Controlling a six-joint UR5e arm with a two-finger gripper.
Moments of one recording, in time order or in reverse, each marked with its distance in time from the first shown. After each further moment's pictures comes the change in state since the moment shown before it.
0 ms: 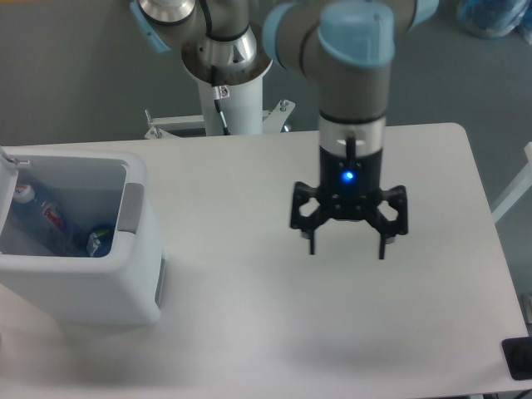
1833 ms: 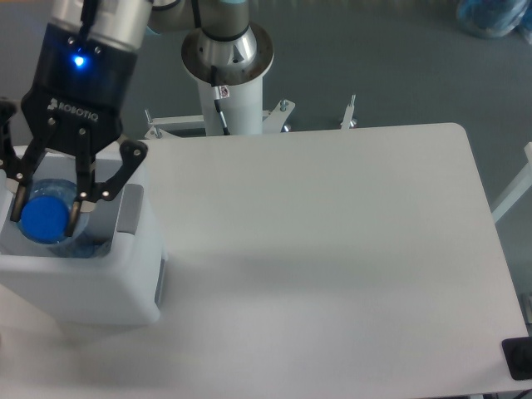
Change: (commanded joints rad) arm -0.426 0.086 0.288 0.009 -0.363 -0.926
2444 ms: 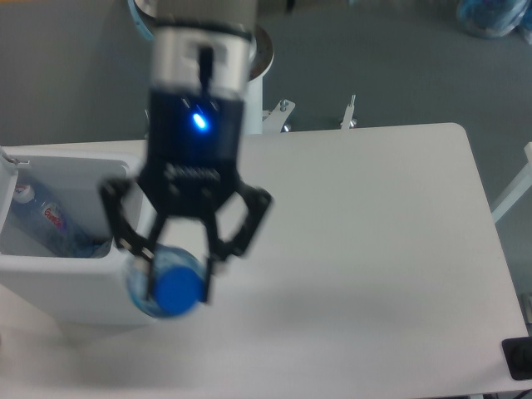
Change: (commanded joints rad) arm 0.094 -0.081 0.218 -0.008 -0.006 -0.028
